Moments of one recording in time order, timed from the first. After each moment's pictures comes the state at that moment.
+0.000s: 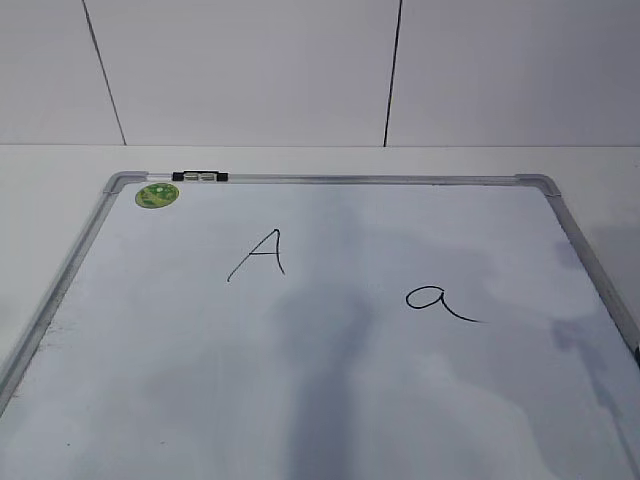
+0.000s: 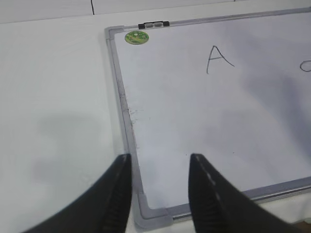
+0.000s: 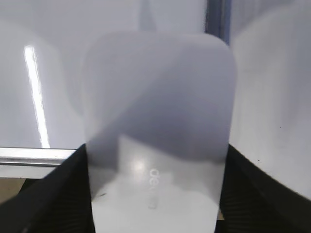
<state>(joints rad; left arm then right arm) -0.03 0.11 -0.56 -0.25 1.10 0.15 0.06 1.15 -0.73 0.12 1.10 0.03</state>
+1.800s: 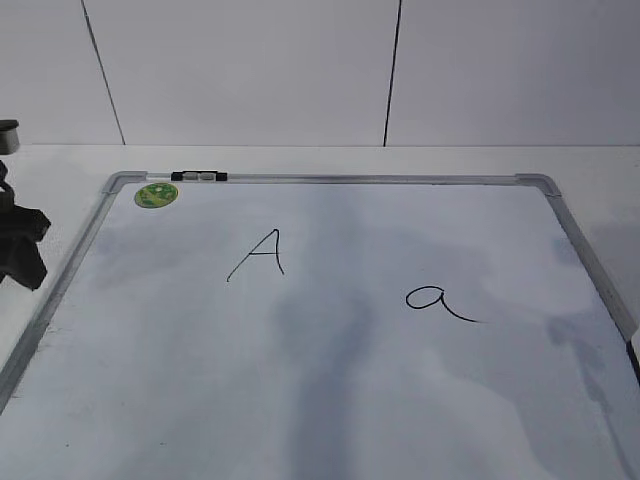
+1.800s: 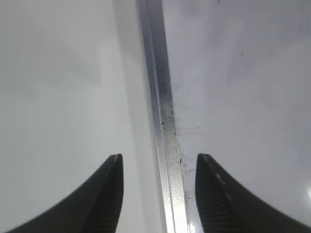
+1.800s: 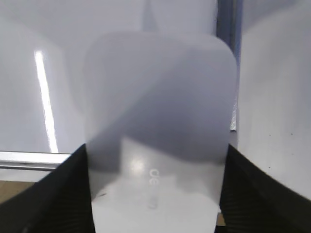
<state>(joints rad) -0.03 1.72 -1.09 -0.20 0.84 0.18 0.06 1.15 -0.73 0.15 1.09 0.02</state>
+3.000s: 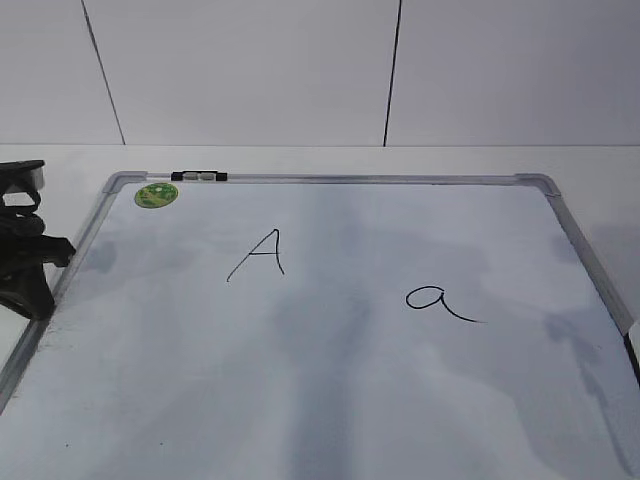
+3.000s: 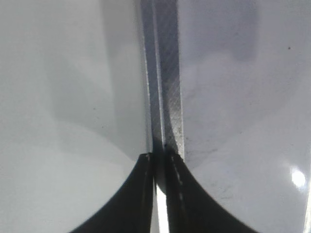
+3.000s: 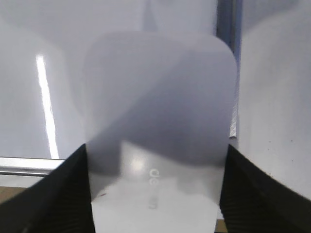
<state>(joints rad) -0.03 1.87 -1.11 -0.23 0.81 0.18 0.06 1.15 -0.73 0.15 1.06 0.02</state>
